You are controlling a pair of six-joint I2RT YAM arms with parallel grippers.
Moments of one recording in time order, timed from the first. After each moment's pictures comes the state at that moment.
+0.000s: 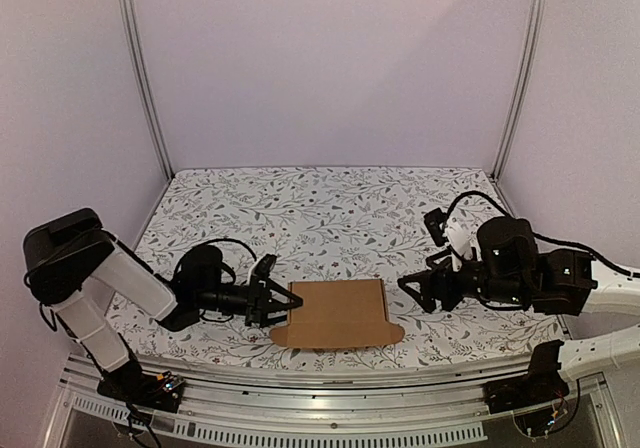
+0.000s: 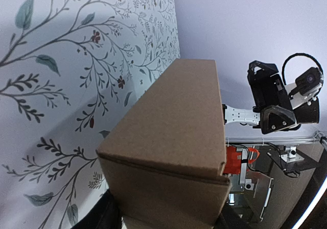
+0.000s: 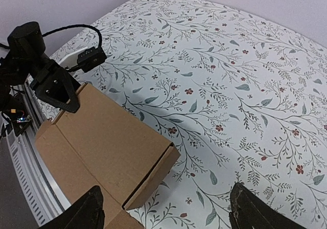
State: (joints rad) left arm -0.75 1.68 0.34 1.01 0.73 -1.23; right arm 1.07 0.92 0.70 -0.34 0.22 0.37
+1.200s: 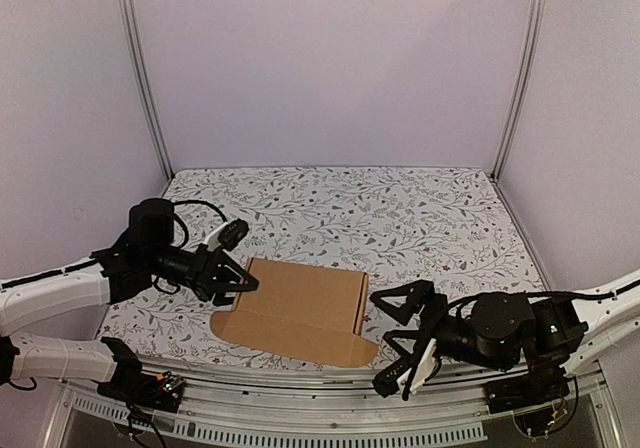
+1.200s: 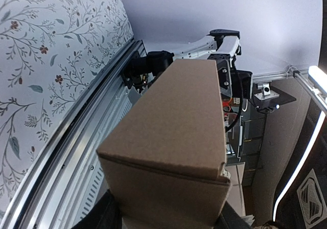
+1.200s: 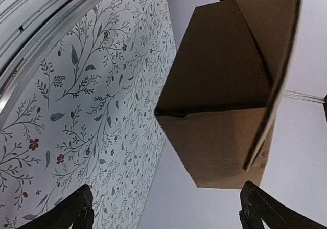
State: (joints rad) left arm -0.60 1.01 0.53 0.12 1.10 -0.99; right arm 1.57 0.99 0.61 -0.02 0.54 -1.28
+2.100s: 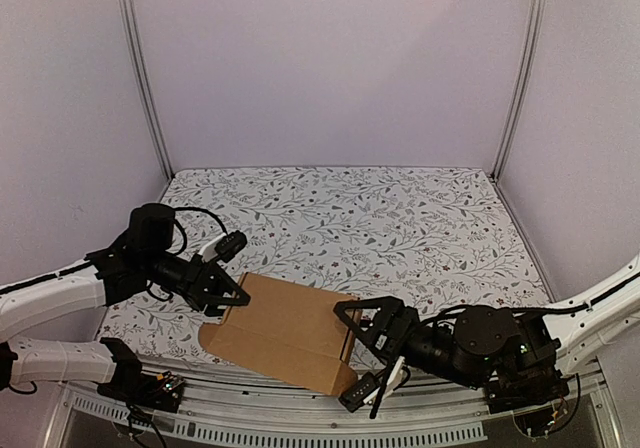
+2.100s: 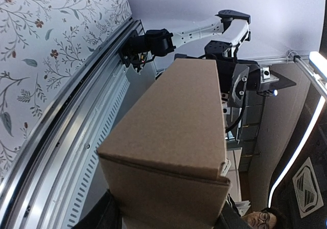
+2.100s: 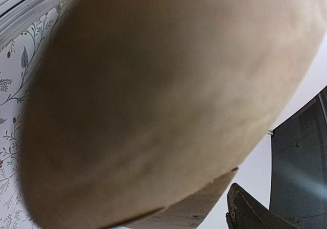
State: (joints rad) left arm -0.59 0.96 0.52 -0.05 1.20 -0.89; right arm 1.66 1.21 0.65 0.37 0.64 -1.72
